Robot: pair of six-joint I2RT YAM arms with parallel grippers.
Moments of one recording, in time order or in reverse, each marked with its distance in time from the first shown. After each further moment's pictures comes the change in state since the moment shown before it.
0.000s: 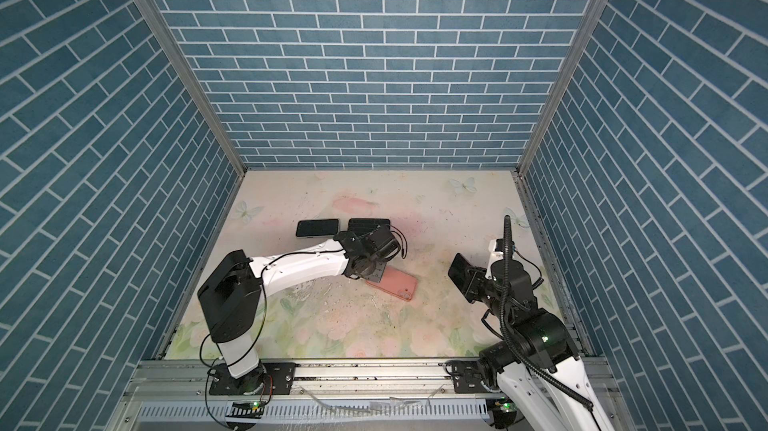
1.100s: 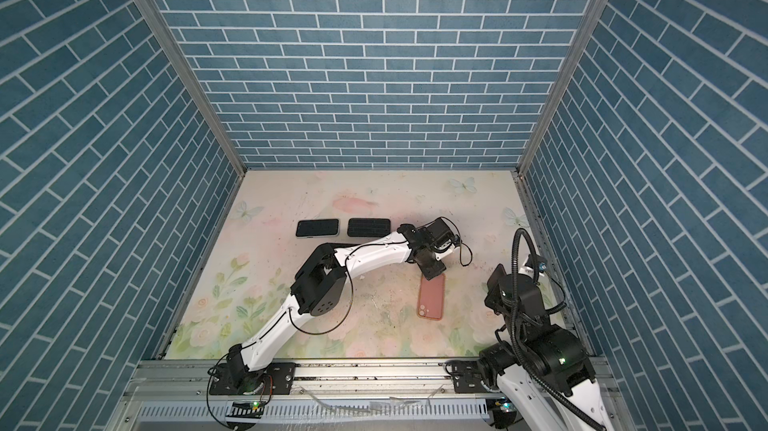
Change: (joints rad) left arm -0.079 0.698 0.863 -0.011 0.321 0.717; right arm 0.000 -0.119 0.066 -0.287 0.411 0.060
